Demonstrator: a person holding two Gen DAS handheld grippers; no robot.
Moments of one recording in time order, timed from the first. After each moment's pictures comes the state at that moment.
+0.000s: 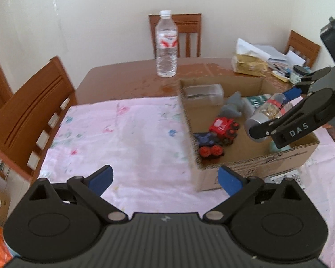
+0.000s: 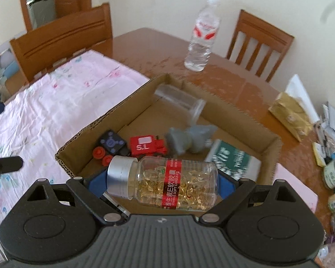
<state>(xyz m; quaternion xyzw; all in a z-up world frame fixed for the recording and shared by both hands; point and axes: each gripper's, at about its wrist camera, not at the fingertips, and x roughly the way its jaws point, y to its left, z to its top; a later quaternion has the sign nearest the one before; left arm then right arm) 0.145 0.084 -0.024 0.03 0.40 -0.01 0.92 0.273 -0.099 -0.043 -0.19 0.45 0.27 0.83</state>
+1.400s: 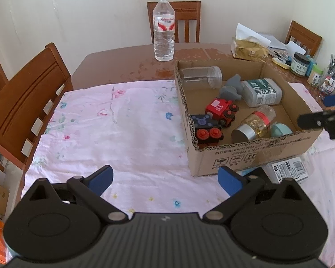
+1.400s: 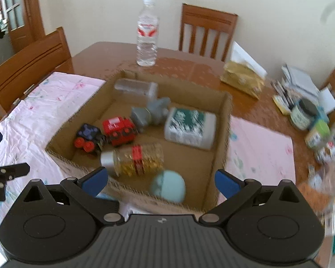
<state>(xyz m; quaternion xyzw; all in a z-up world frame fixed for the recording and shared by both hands) 0.147 0.075 -0.044 0.03 0.43 -0.02 0.90 0.216 -0.164 -0.028 -0.09 0.45 0.15 0.88</state>
